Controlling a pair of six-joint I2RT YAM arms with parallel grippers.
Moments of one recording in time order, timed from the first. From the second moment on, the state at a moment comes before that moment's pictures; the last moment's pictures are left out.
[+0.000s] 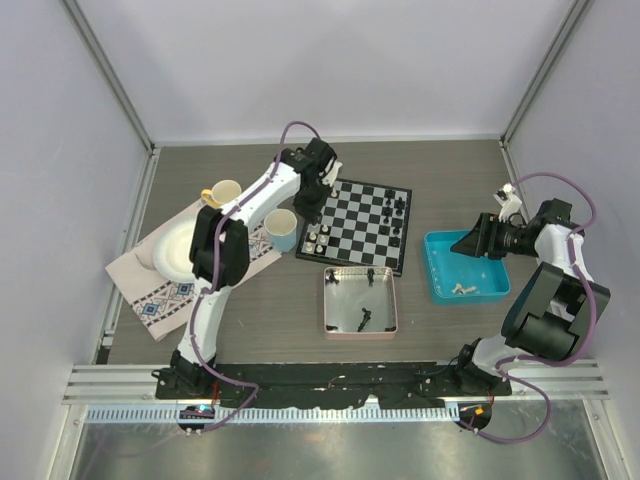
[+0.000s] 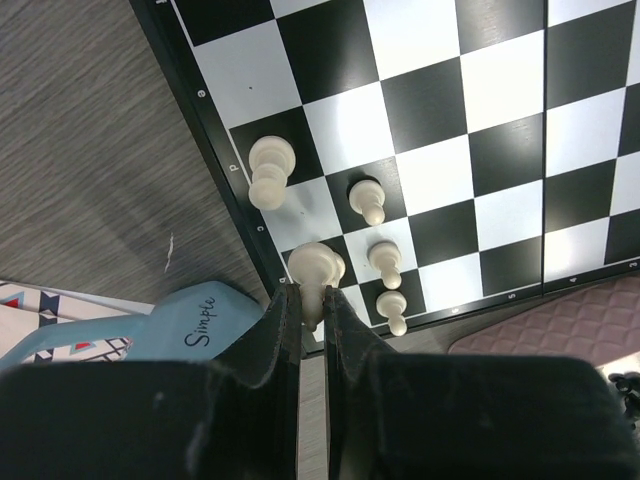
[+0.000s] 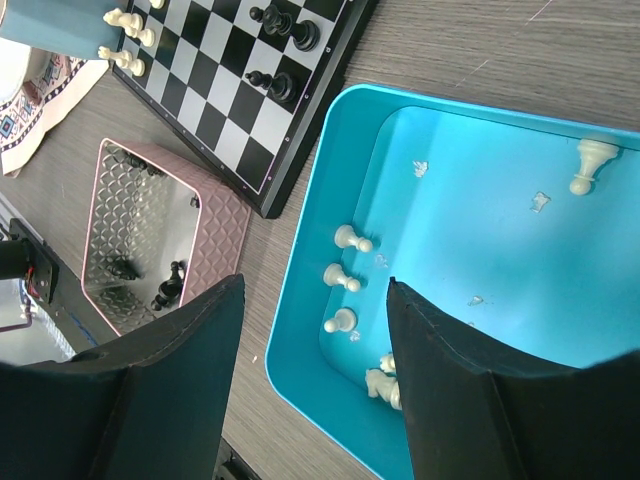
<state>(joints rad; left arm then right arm) -0.57 2.24 2.06 -1.03 0.04 -0.07 -0.53 1.48 0.99 -0.81 -0.97 -0.49</state>
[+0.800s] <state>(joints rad) -0.56 2.30 2.10 -1.03 0.04 -0.07 -0.53 1.48 0.99 -0.81 -0.96 -0.49</state>
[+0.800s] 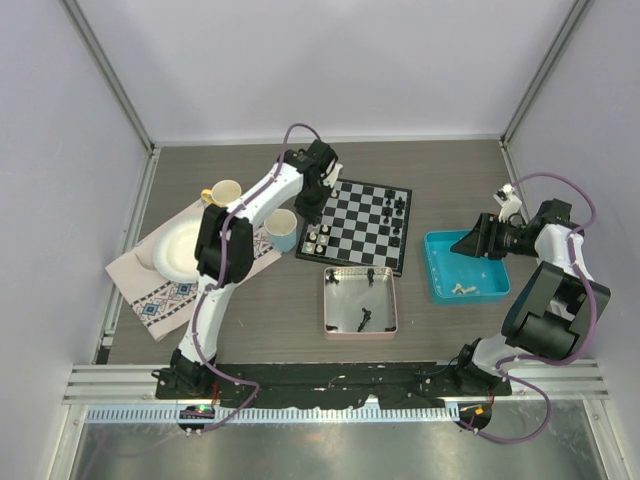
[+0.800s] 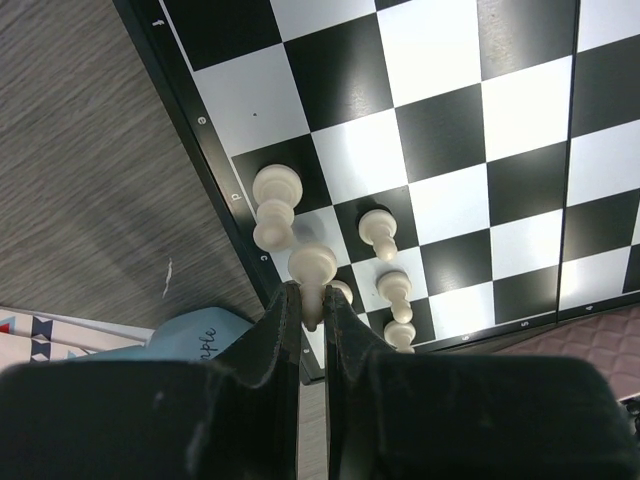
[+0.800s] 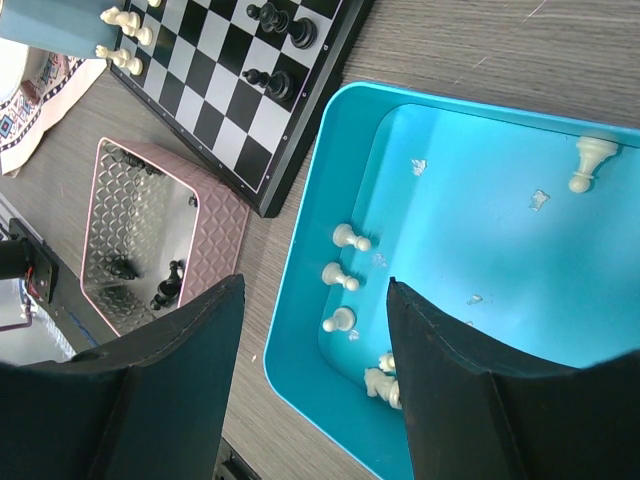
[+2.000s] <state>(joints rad) -0.56 2.34 2.11 -1.03 0.04 -0.08 -0.53 1.49 0.99 -0.81 -0.96 -0.50</state>
